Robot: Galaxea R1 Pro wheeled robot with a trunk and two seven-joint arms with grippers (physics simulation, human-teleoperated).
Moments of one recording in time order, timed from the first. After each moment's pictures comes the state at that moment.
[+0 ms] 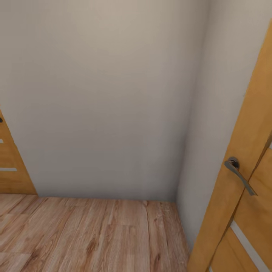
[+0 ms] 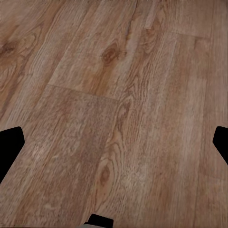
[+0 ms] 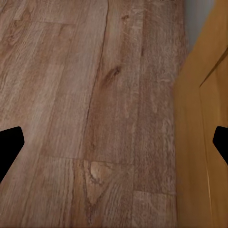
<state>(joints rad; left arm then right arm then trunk) -0.01 -0.11 0.11 0.07 -0.08 -1.02 0.28 0.07 0.01 0.00 -0.25 0.06 -0.73 0.02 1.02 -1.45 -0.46</state>
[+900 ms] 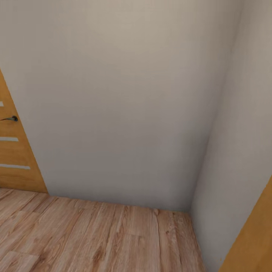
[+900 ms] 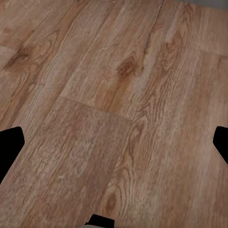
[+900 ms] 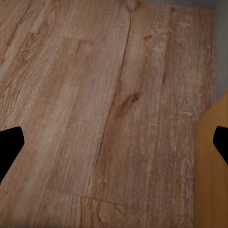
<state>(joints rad) -0.01 -0.11 0.11 0.07 -0.08 -1.02 0.28 0.07 0.01 0.00 -0.25 0.06 -0.73 0.02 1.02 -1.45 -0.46</state>
